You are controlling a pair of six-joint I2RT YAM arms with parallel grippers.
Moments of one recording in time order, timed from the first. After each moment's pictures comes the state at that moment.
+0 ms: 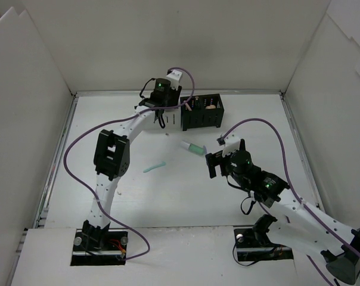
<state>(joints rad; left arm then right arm) -0.45 2.29 2.03 -0.17 -0.03 0.02 0.76 0.83 0.68 -0.31 0.33 0.11</state>
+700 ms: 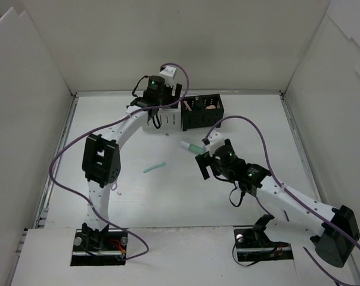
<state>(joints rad) -0.45 2.14 1.90 -0.17 -0.03 -0.02 0.76 1.01 0.71 -0.31 0.28 0.08</state>
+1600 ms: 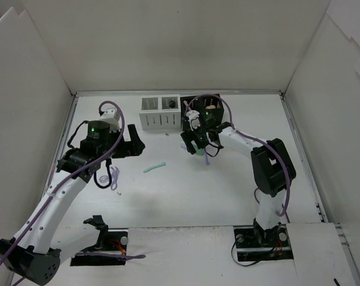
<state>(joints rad) -0.38 1.04 1.13 -0.68 0.05 -0.43 0.49 1.86 1.25 -0.30 -0.15 -0.14</state>
